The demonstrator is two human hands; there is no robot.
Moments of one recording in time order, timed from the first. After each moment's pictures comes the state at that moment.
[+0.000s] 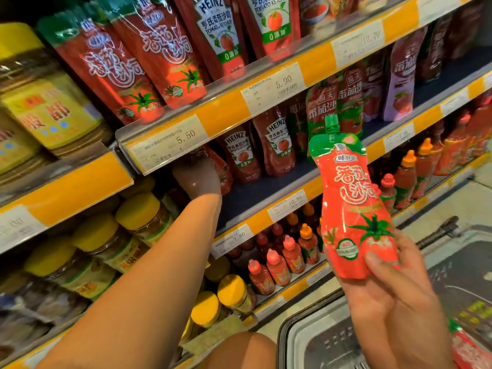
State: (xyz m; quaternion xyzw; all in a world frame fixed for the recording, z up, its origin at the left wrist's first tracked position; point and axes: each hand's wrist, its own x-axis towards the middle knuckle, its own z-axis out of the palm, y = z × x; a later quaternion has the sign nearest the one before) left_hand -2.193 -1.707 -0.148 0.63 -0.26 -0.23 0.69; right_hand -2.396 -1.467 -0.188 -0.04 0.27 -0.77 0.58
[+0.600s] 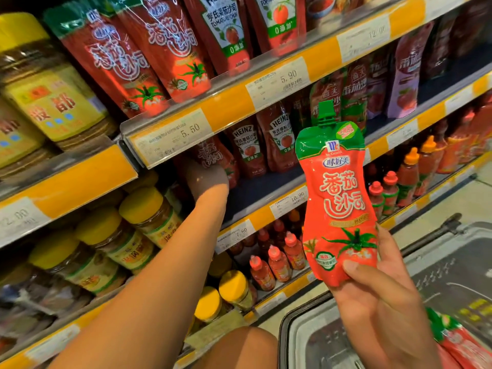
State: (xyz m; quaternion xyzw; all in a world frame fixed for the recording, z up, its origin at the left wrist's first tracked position) left_hand -2.197 -1.679 -0.148 0.75 -0.37 -0.18 0.51; right_hand -2.388 -1.467 -0.200 -0.11 0.25 -0.72 0.64
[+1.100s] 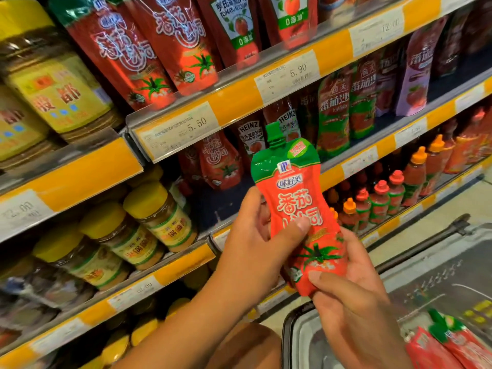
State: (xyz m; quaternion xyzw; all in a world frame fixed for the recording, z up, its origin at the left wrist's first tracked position) left_hand -2.234 -1.515 -0.143 0.43 -0.59 -0.50 0.47; right_hand -2.357 -1.470 -0.213 -0.17 0.27 -0.67 0.67
